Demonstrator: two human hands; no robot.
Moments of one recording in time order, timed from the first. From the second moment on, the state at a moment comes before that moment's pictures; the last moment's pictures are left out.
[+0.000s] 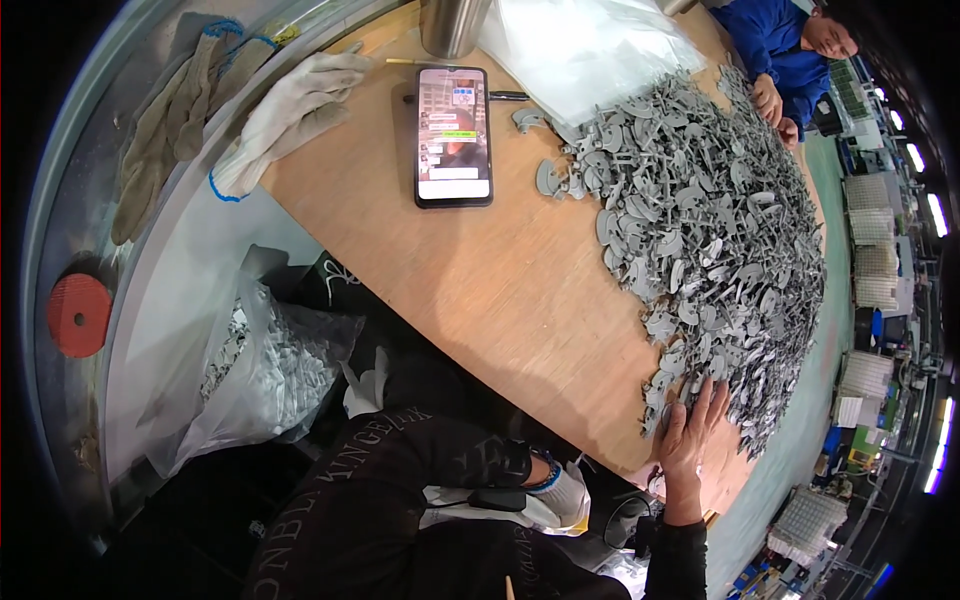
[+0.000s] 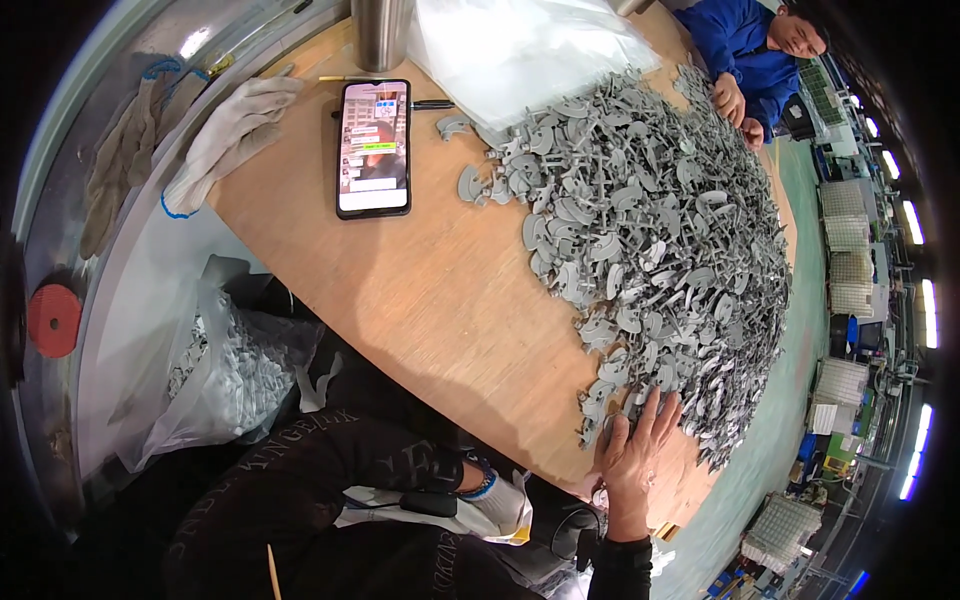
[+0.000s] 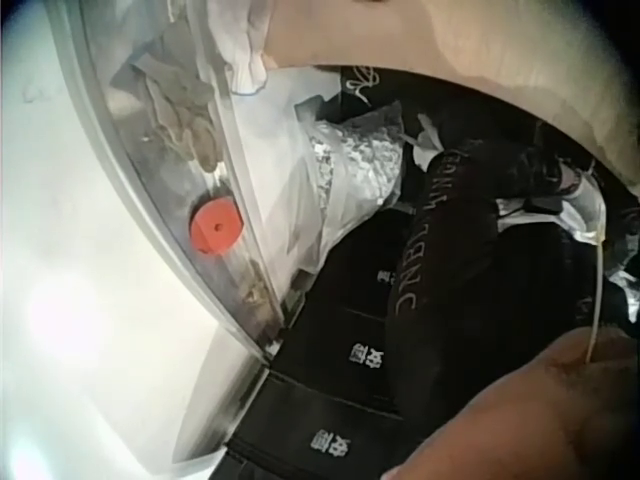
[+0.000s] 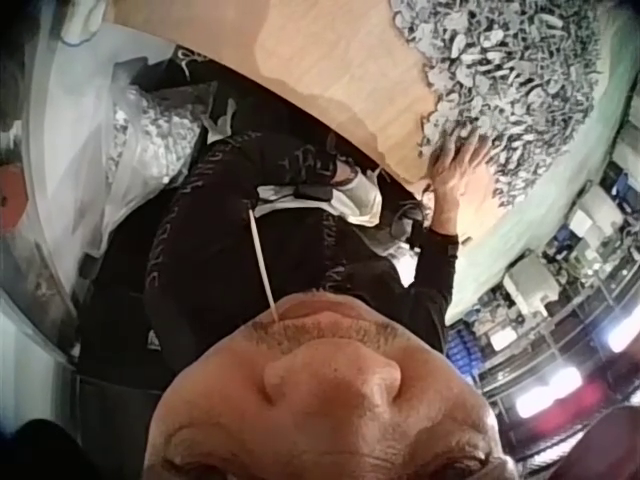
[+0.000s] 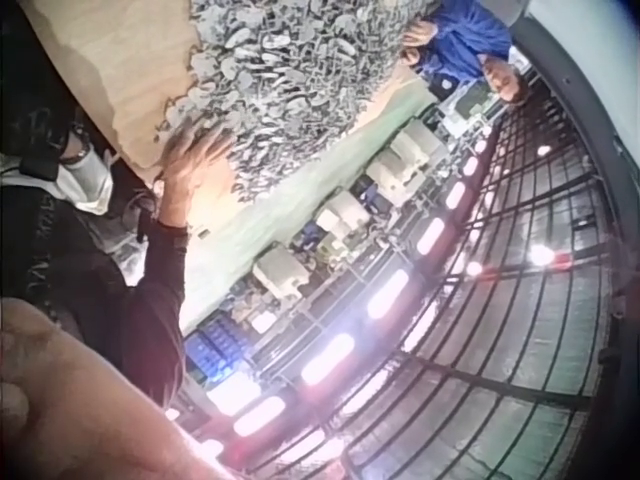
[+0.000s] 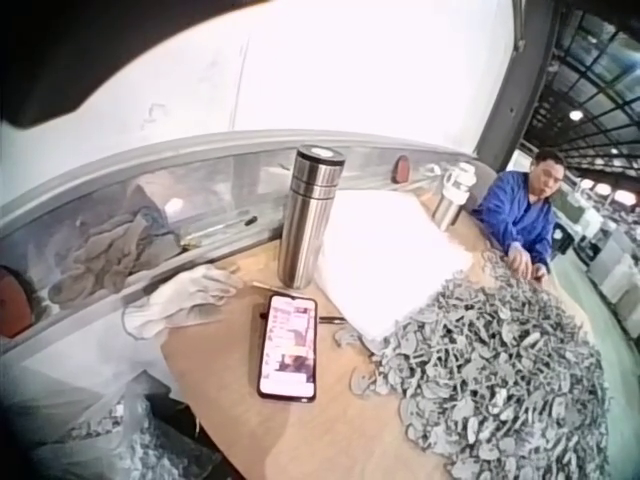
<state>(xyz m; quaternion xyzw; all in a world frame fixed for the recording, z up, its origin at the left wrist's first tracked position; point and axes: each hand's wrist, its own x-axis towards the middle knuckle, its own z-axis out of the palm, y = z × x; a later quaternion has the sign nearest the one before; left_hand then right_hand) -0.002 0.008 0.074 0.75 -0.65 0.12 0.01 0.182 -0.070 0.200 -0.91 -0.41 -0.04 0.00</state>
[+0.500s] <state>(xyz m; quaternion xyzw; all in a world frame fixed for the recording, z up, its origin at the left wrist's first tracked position) -0.008 0.008 0.073 0.75 -0.62 0.18 -0.10 0.203 -0.107 0.179 -0.91 -0.41 -0.02 0.11</state>
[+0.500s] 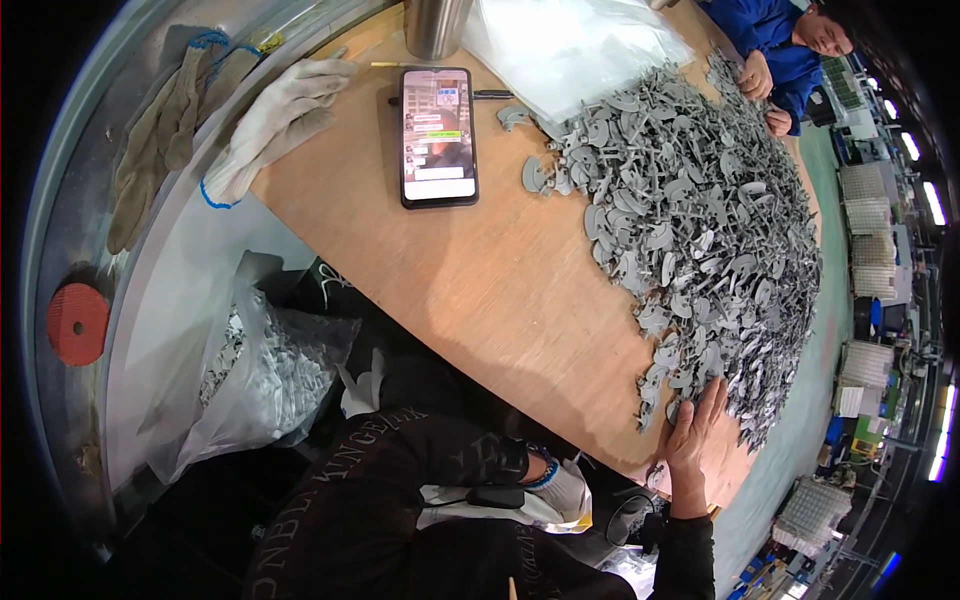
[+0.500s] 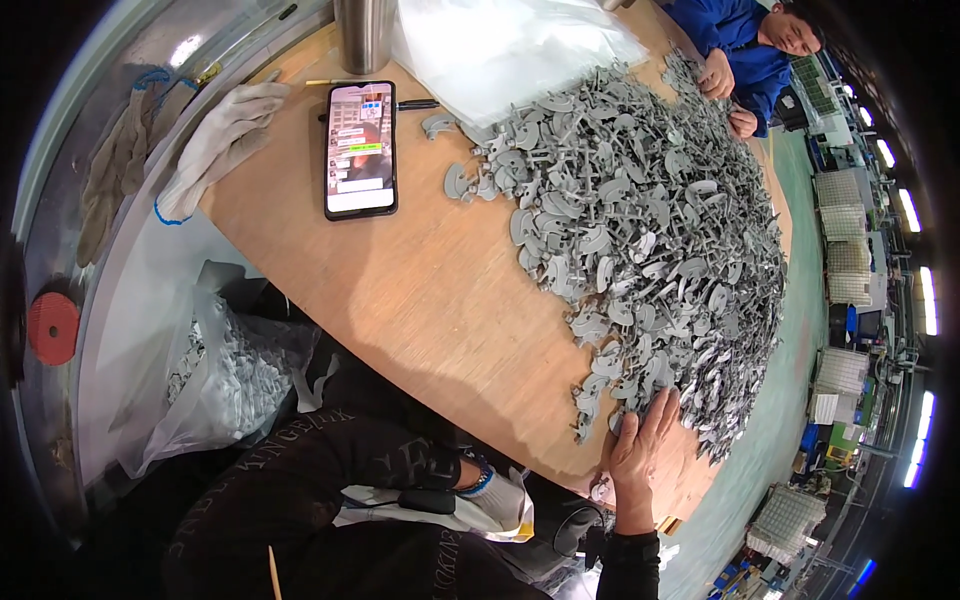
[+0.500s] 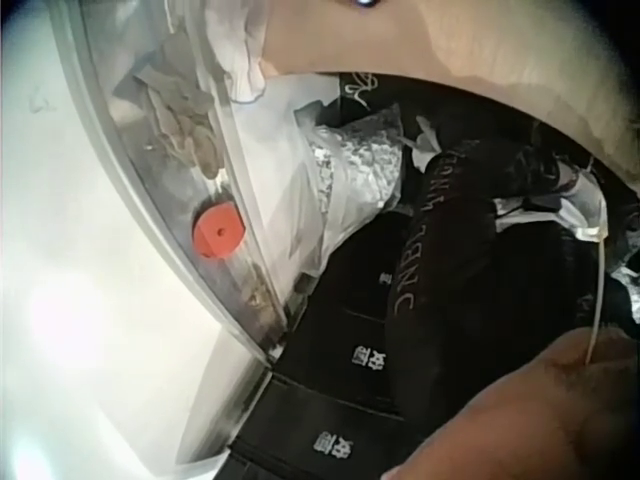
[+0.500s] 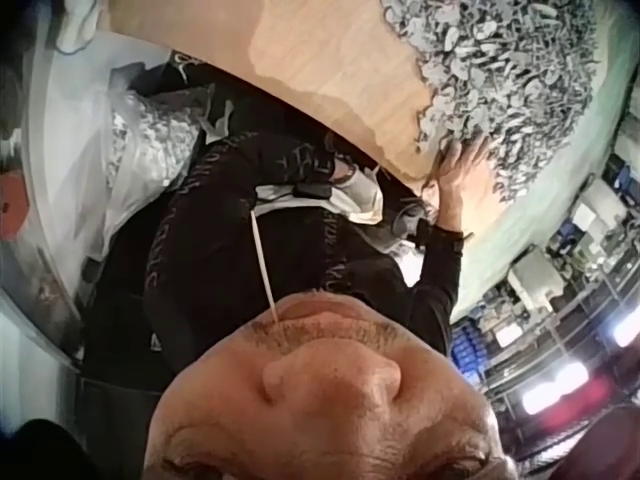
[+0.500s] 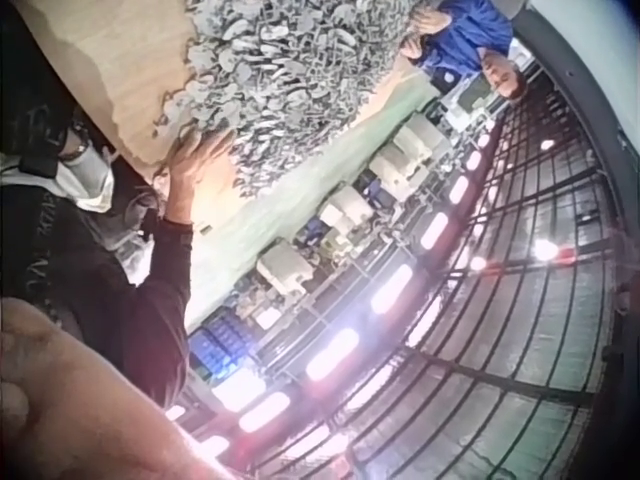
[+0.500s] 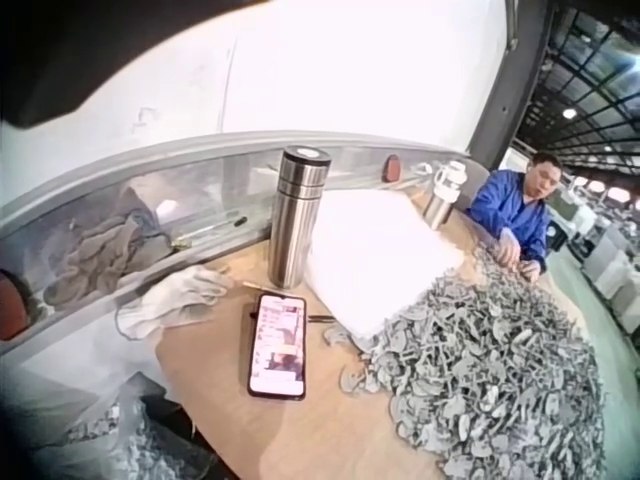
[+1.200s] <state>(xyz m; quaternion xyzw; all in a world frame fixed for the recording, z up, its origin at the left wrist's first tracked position) 0.024 0.044 0.025 0.88 -0.15 -0.22 0.40 0.094 -0.224 0.210 -0.93 -0.22 -0.13 0.25</state>
